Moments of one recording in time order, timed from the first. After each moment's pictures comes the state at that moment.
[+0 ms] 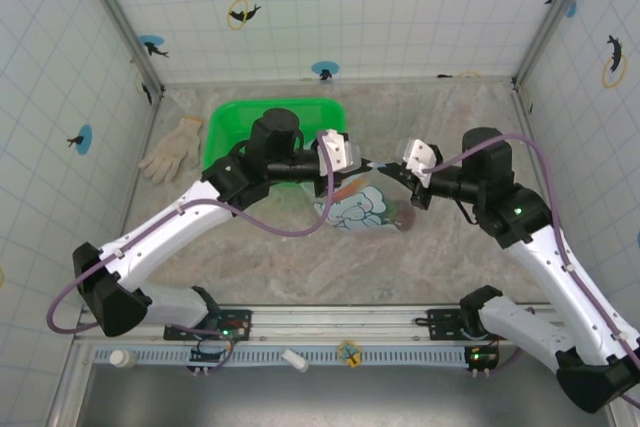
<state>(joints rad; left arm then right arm) -0.84 1.32 1.28 -0.32 0.56 0.51 0.50 0.90 1.04 -0.51 -0.59 -0.53</state>
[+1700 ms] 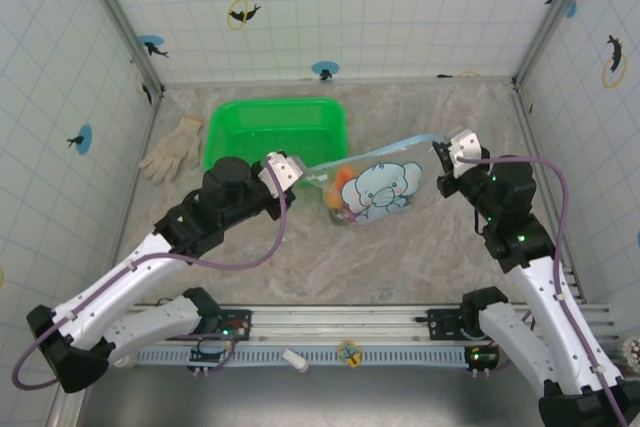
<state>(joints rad) -0.79 0.92 0.91 -0.38 0.06 0.33 0.28 0.70 0.74 -0.20 -0.19 -0.30</state>
